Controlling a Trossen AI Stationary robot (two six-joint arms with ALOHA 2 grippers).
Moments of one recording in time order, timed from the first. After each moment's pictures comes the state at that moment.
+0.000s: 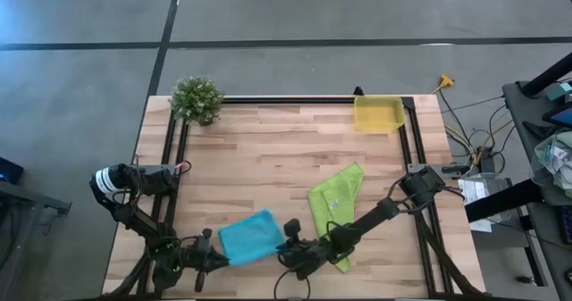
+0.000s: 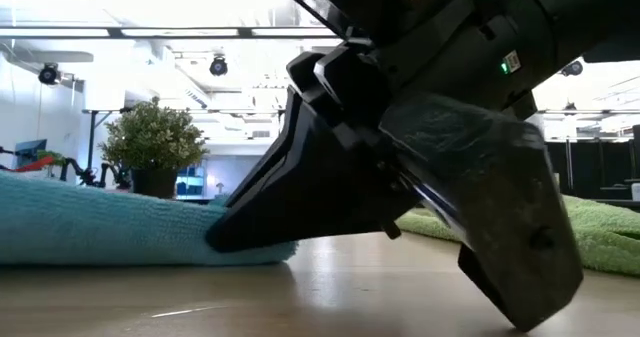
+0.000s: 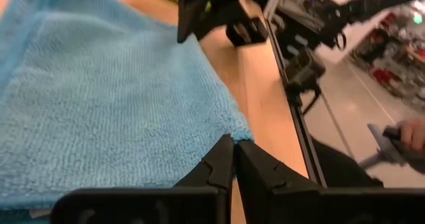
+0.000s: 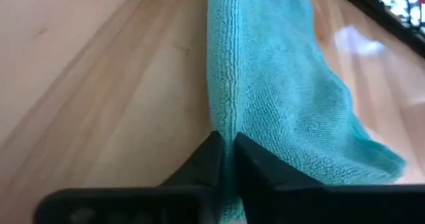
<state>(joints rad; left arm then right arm) -1.22 1.78 0.50 0.67 -1.00 -1.14 0.57 2.25 1.32 0.23 0.48 -0.15</state>
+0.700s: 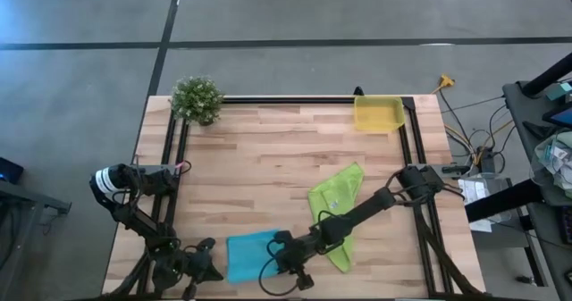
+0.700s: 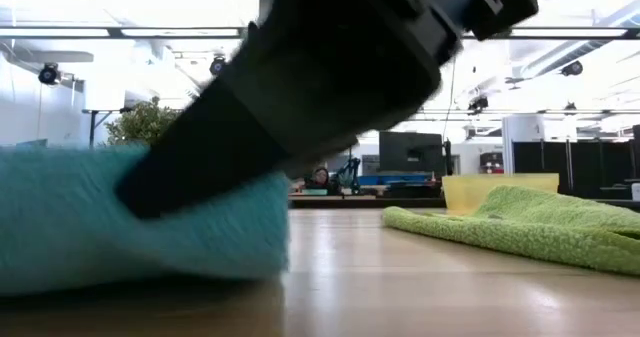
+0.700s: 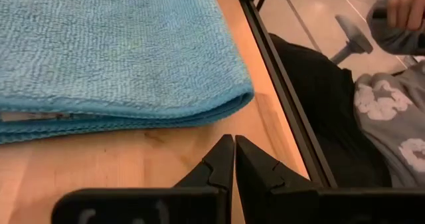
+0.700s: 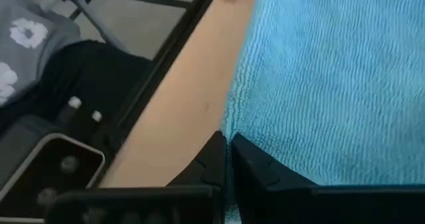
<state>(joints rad) -1.22 1.78 0.50 0.66 -0.65 -0.95 0.48 2.22 1.44 0.10 -0.15 0.17</state>
